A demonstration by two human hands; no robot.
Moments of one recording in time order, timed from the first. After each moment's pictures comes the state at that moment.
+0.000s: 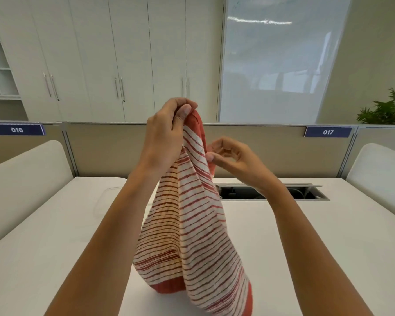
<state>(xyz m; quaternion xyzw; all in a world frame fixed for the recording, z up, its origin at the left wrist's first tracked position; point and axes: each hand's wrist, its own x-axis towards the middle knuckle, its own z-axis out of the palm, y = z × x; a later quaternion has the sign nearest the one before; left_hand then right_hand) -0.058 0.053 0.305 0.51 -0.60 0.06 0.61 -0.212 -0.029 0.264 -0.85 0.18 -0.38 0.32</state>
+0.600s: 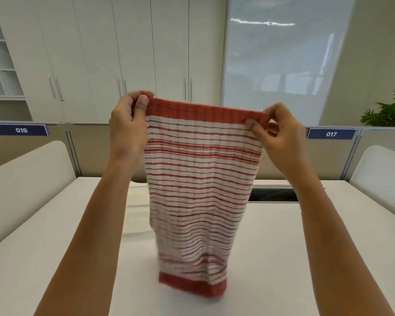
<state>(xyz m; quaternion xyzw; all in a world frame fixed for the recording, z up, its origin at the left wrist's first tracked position) -0.007 0.052 0.311 0.49 -0.48 0.02 0.72 -0.249 -0.031 0.297 -0.75 0.26 -0.60 0.15</state>
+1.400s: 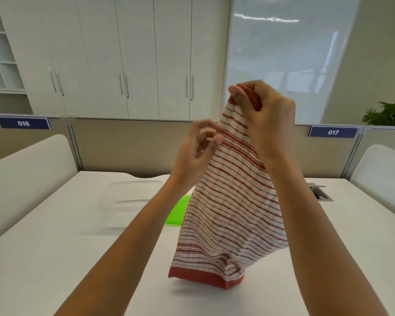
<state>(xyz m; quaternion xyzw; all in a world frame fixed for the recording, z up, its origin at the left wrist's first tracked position) -0.076 0.027 0.254 0.29 -0.66 -0.19 0.67 -0.206 0.000 0.325 -0.70 0.30 -0.64 -0.02</state>
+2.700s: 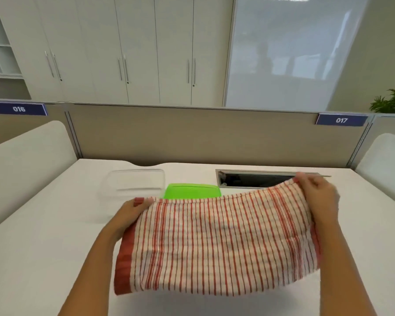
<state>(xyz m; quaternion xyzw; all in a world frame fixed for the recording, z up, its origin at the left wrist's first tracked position) 0.072 0.044 0.077 0.67 -0.39 -0.39 0.50 -0.336 -0.096 0.136 -0.58 0.59 -0.53 0.21</state>
